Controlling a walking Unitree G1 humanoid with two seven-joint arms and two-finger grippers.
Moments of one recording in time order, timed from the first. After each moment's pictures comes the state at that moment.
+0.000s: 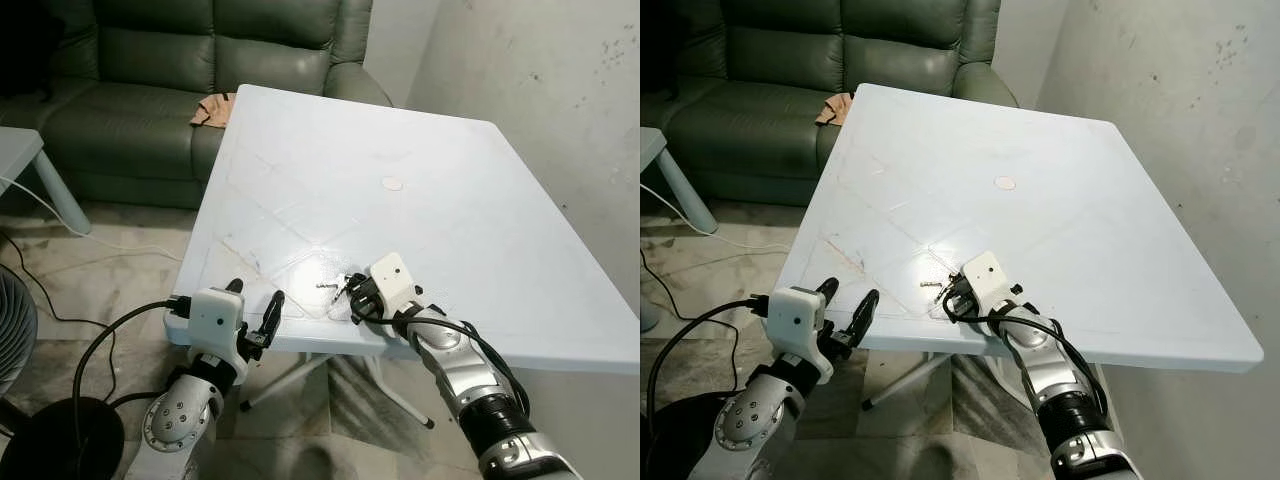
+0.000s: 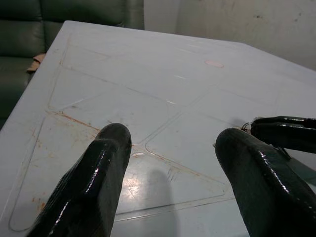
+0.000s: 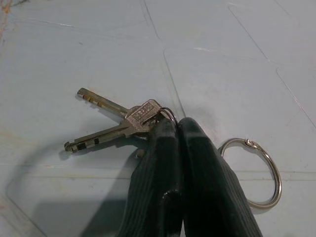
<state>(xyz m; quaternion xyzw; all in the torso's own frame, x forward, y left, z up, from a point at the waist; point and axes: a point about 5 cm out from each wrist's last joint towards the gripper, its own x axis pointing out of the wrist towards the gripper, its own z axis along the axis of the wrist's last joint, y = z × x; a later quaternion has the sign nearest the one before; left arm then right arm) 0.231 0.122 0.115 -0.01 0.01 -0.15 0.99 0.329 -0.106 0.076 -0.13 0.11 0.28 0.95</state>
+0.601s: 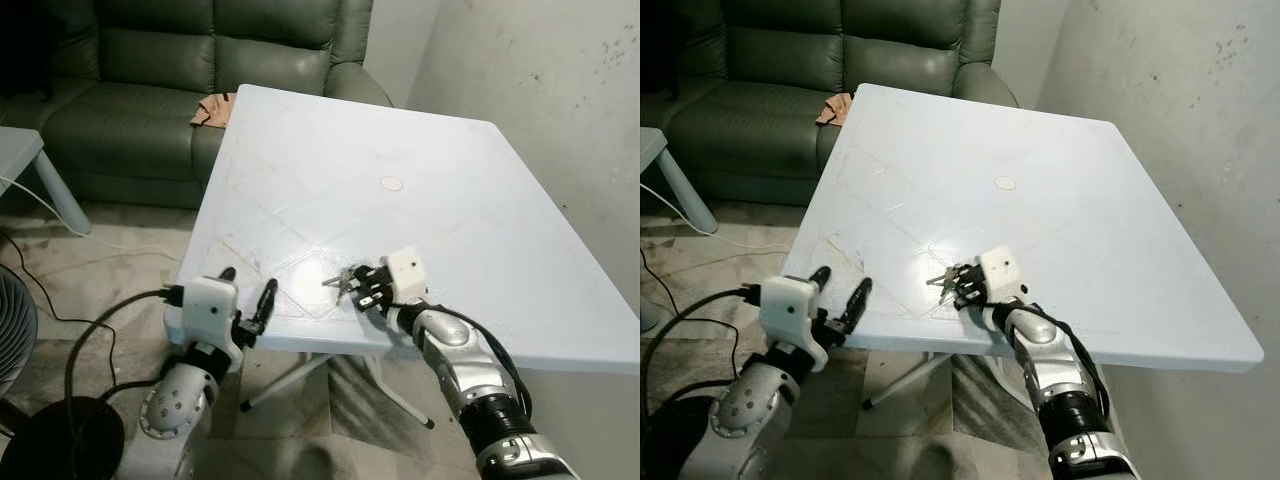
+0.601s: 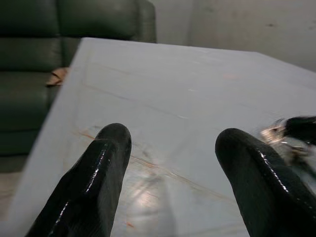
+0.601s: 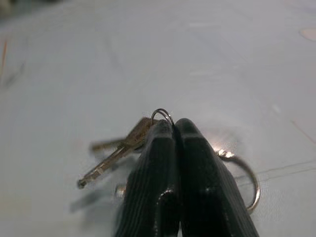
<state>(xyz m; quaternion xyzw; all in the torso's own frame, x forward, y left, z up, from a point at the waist) 0.245 0.138 0.126 0.01 -0.01 -0.12 0.99 0.336 -0.117 0.089 0.02 0.10 0.23 0.97</state>
